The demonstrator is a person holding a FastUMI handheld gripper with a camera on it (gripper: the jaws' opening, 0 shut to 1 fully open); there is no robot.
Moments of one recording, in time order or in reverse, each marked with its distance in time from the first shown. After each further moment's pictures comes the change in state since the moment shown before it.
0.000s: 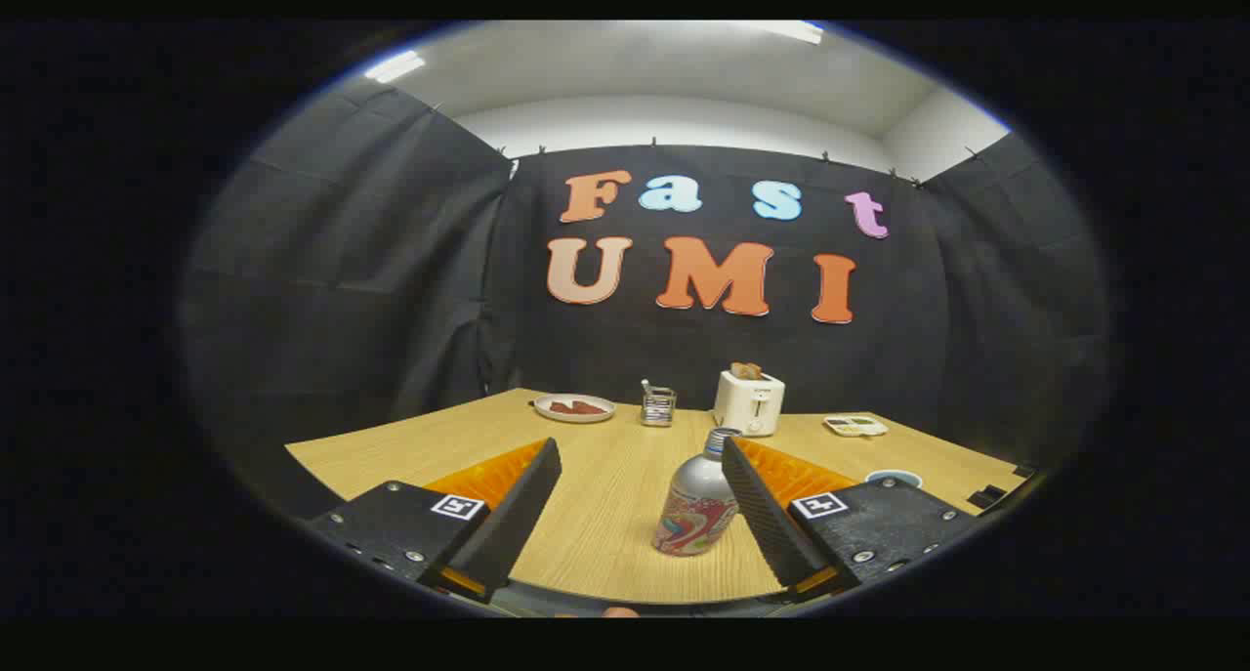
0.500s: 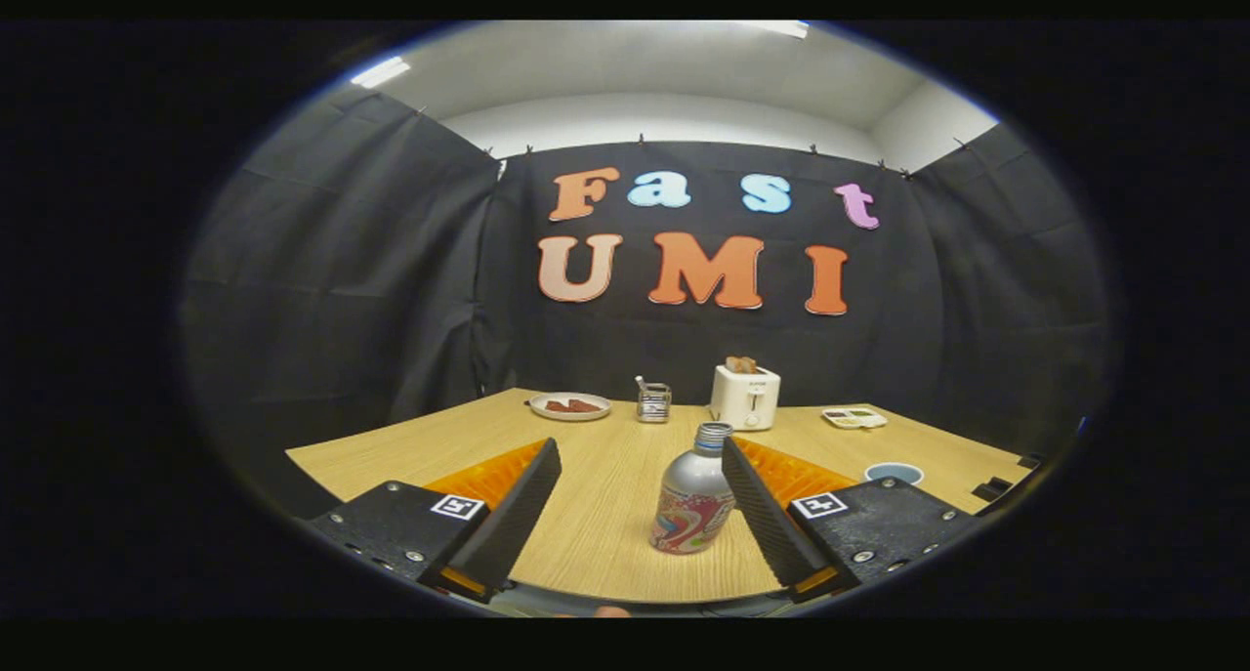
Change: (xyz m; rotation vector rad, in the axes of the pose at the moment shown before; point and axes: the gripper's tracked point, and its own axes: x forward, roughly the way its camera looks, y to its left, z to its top) arm 0.004 -0.007 -0.005 0.030 0.012 -0.007
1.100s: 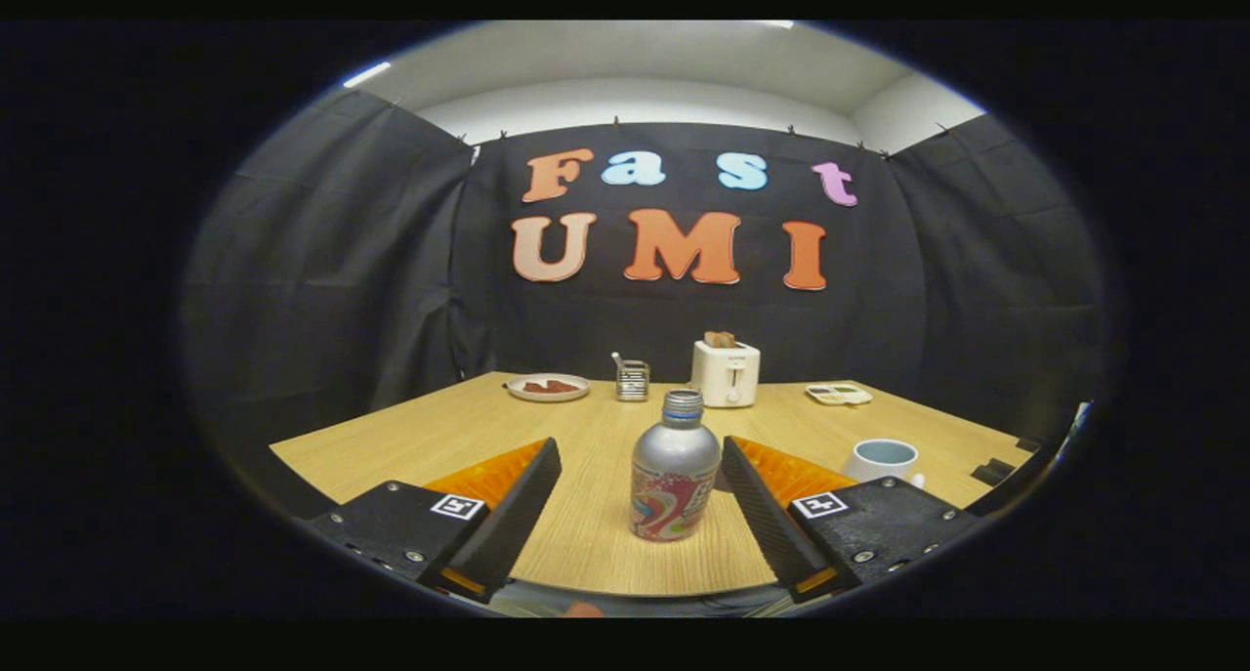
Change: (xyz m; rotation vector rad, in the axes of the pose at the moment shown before) arm 0.007 -0.026 -0.041 0.035 0.101 -0.071
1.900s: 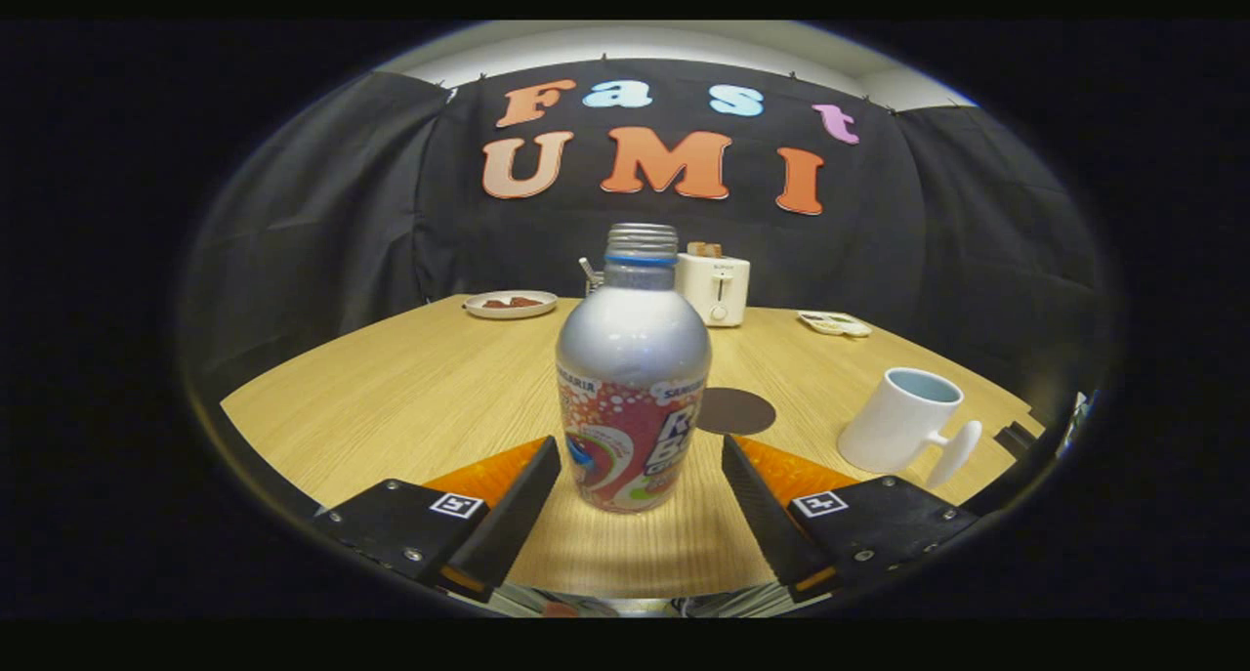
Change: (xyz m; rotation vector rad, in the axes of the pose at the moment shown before) arm 0.053 -0.012 -0.095 -0.035 0.256 -0.029
